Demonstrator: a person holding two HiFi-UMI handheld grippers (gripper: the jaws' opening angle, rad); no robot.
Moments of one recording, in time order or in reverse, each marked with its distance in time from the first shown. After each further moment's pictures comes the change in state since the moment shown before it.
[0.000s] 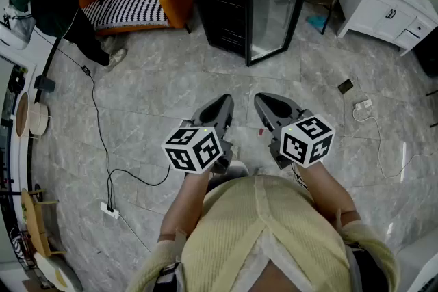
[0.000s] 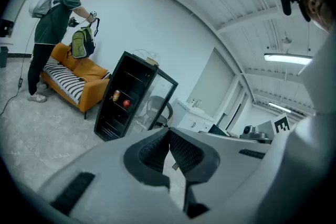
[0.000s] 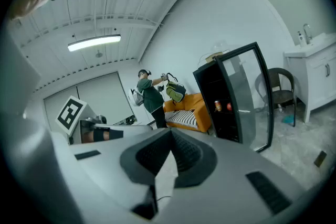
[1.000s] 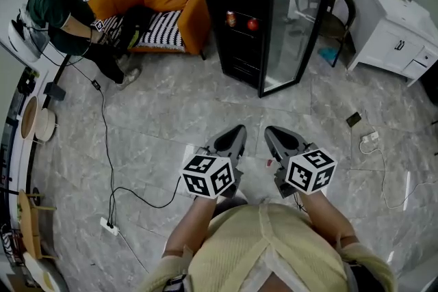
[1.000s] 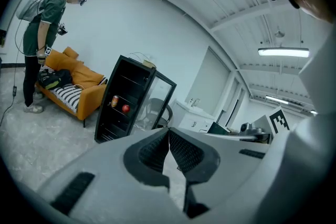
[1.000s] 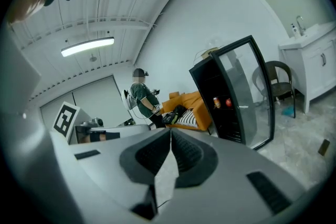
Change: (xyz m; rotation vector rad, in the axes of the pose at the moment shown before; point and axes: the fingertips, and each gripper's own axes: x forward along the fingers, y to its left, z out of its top) left arm 0.006 0.020 0.001 0.076 -0.010 -0.027; right arm 0.025 -0.006 -0.013 0.072 -0.005 -0.026
